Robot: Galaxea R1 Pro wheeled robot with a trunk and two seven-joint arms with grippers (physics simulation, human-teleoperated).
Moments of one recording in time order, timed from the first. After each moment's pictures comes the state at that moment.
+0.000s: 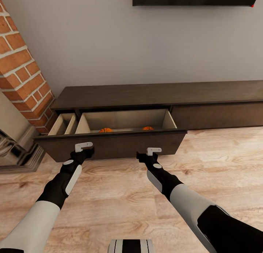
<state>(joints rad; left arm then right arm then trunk) -0.73 0.08 -0.09 -0.97 0.25 0.29 0.19 -0.95 0.15 0.58 -0.40 -0.54 -0.08 -0.23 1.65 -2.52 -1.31</state>
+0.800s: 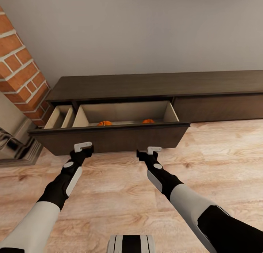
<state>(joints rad) -0.73 0.08 -0.10 -0.93 0.25 0.16 0.19 -0.95 0.14 0.58 -0.40 -0.54 -0.14 -0.23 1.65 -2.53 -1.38</state>
